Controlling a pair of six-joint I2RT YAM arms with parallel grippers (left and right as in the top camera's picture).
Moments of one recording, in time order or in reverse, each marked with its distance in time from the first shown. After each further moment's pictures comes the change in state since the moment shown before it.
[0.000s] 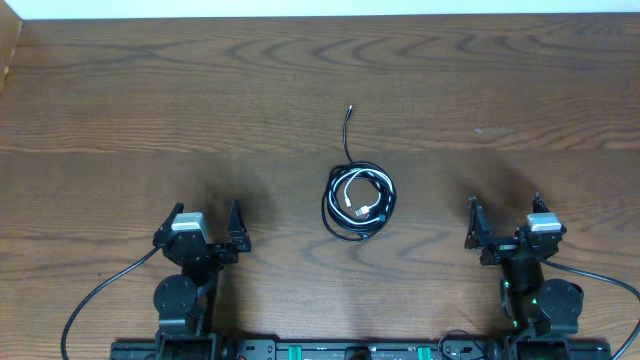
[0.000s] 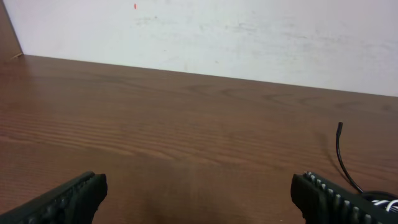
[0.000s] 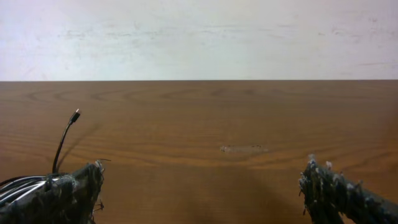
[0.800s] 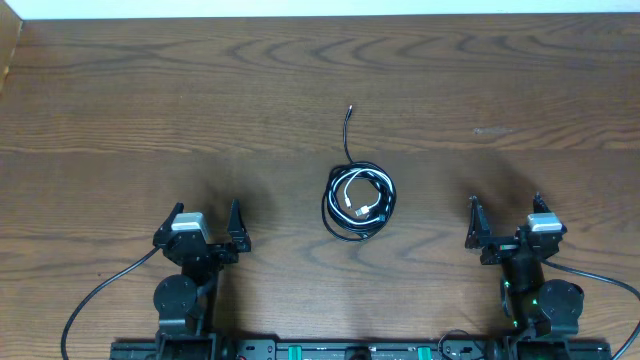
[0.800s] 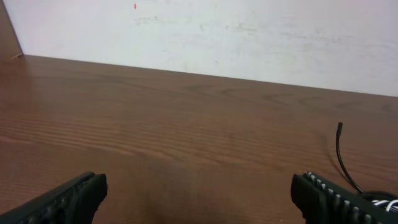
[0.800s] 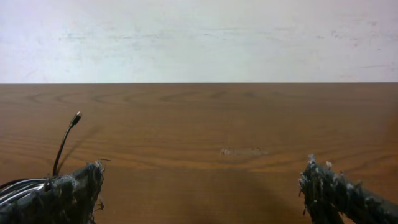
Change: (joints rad) left arm 0.000 0.000 0.000 0.000 0.000 0.000; right arm 0.000 0.000 0.000 0.011 0.000 0.002
